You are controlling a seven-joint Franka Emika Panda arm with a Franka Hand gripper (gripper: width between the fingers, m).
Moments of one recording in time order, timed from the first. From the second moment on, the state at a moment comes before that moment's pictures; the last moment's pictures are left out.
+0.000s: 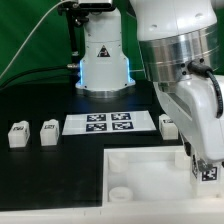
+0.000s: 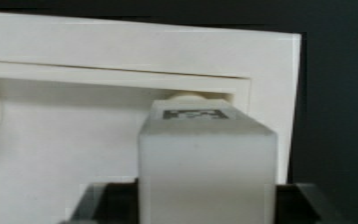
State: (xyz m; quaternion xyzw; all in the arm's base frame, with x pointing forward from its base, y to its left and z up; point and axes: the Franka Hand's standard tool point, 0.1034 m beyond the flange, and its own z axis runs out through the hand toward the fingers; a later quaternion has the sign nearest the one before) arm 0.624 0.104 0.074 -0.73 0.67 0.05 0.09
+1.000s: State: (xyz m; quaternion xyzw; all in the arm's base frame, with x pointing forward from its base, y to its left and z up) arm 0.628 0.108 0.077 -0.99 0.15 -0.01 0.07
